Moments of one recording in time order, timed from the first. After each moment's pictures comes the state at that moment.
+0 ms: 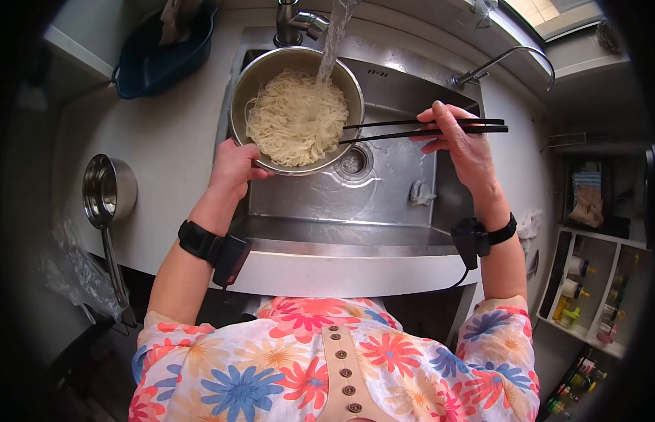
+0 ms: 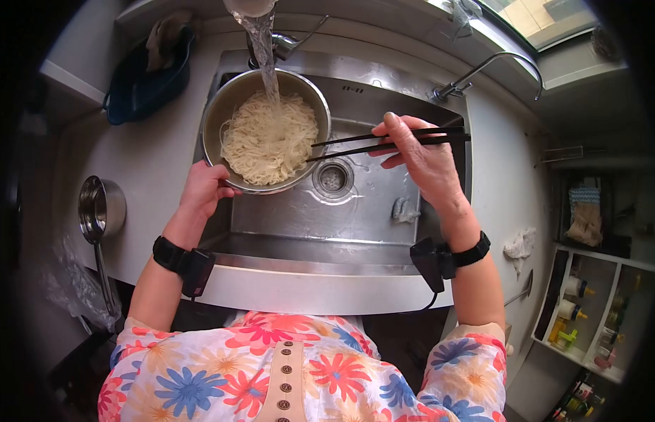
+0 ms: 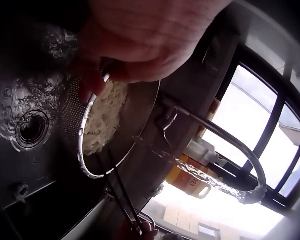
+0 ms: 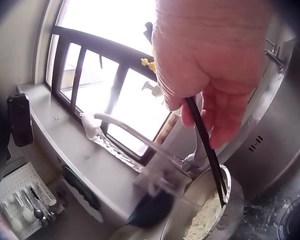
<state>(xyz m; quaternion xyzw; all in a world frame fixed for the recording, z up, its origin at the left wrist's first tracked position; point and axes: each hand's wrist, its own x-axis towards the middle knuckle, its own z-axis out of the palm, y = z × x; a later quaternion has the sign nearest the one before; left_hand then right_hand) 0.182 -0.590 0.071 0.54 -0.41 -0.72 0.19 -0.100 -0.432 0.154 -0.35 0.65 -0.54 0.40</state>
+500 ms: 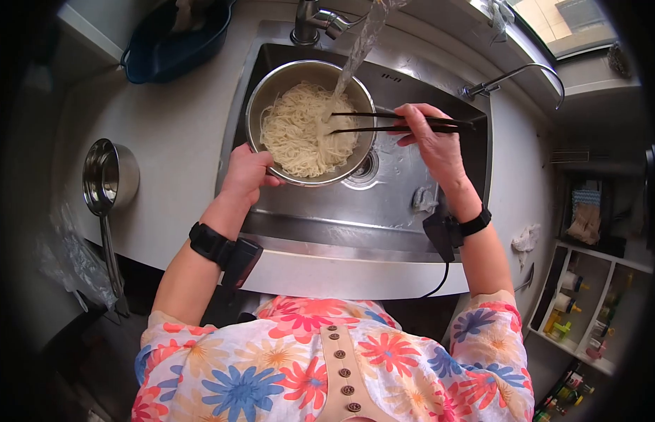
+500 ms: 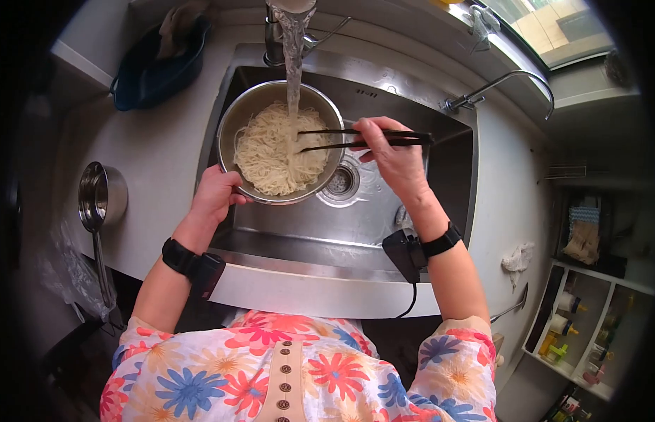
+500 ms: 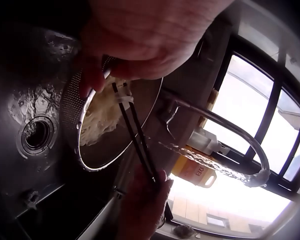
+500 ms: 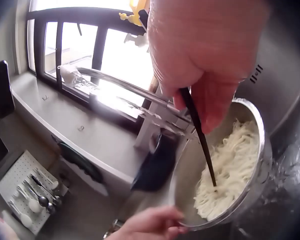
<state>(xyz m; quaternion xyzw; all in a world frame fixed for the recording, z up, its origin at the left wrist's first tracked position) 0.187 -0.578 0.062 0.54 -0.39 -0.72 0.19 -0.076 -0.471 0.110 -0.37 0.64 -0.54 0.40</state>
